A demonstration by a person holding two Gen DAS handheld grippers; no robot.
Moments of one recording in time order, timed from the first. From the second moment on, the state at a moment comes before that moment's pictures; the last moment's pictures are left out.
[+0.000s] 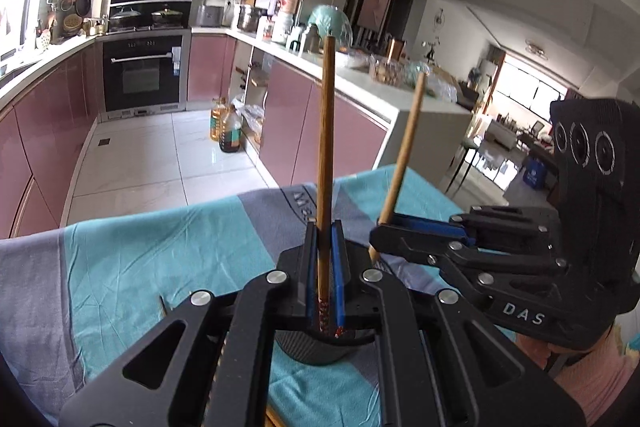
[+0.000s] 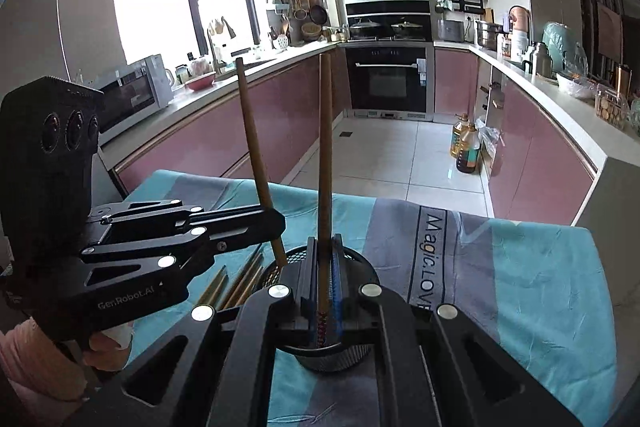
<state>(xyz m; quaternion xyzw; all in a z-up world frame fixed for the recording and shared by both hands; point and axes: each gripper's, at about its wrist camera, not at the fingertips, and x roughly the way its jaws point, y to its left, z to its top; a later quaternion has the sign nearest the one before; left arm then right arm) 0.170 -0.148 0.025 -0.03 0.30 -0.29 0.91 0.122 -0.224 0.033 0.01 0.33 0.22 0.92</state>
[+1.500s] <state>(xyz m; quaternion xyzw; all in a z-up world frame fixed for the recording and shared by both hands) 0.091 -0.004 -0.087 -0.02 0.39 -0.16 0.91 0.062 -0.149 -0.056 0.04 0.41 0.26 0.87</state>
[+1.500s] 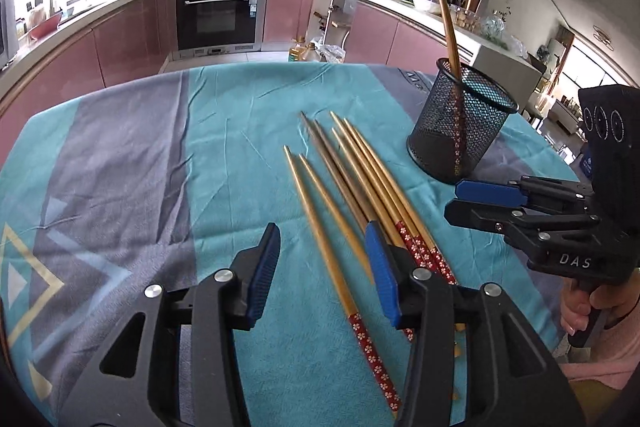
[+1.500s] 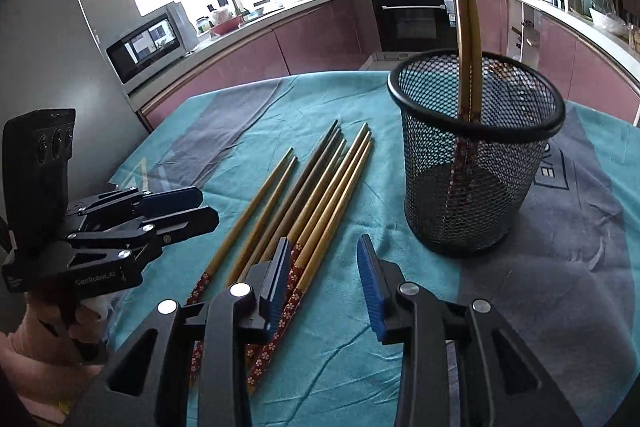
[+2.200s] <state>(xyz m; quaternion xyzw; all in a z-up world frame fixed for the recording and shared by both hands) 0.105 -0.015 -0.112 -0.01 0.43 -0.15 0.89 0.071 -0.129 -0.076 0.02 0.44 0.23 0.87</state>
